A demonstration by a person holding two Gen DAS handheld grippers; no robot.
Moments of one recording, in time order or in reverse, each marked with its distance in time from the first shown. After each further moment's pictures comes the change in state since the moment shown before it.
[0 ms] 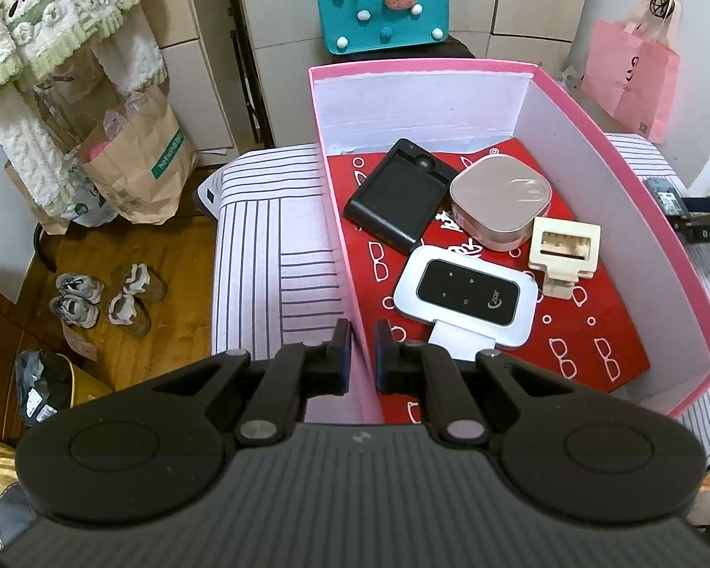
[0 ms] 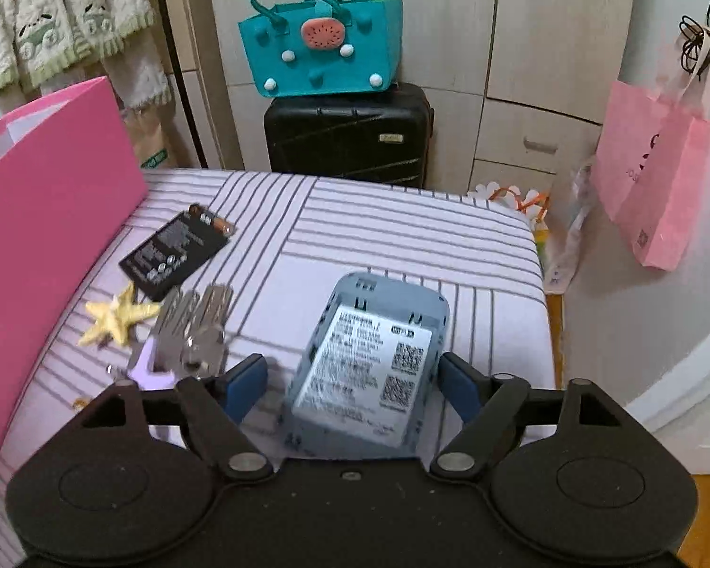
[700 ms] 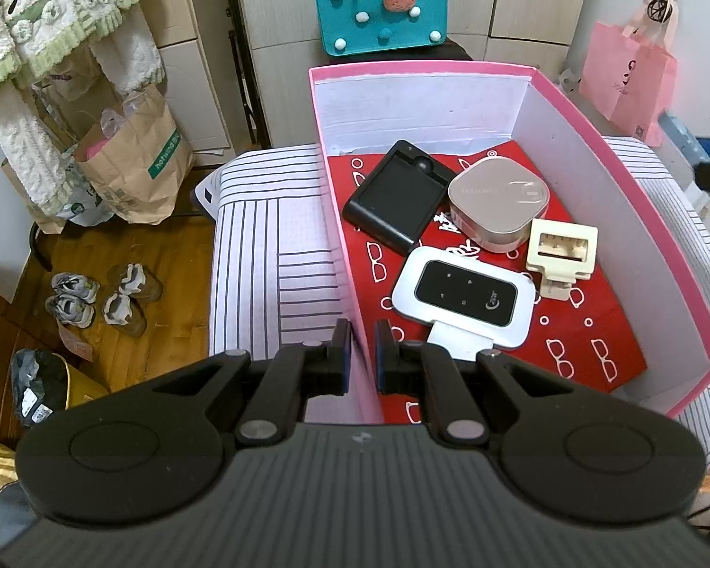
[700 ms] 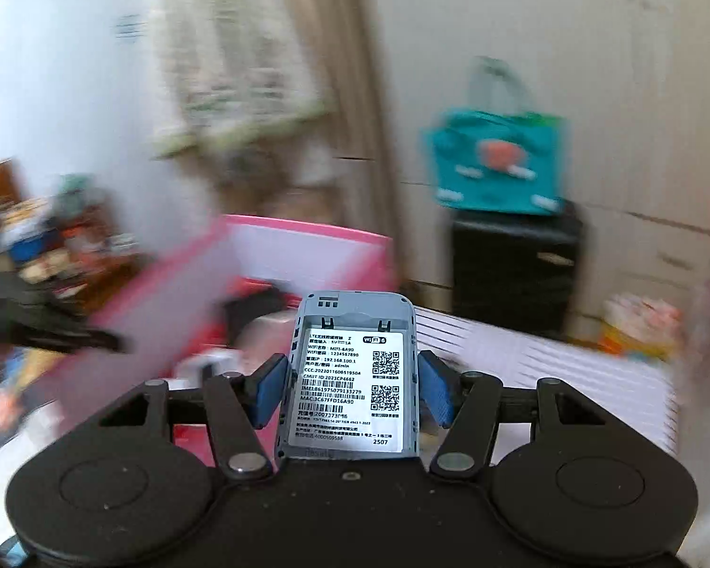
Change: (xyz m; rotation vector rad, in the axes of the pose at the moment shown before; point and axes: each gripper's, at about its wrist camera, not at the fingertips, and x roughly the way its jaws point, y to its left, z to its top) left arm -0.001 0.002 -0.001 -0.002 -0.006 -0.013; right arm -0.119 0.103 0.053 -0.219 -0.179 0.468
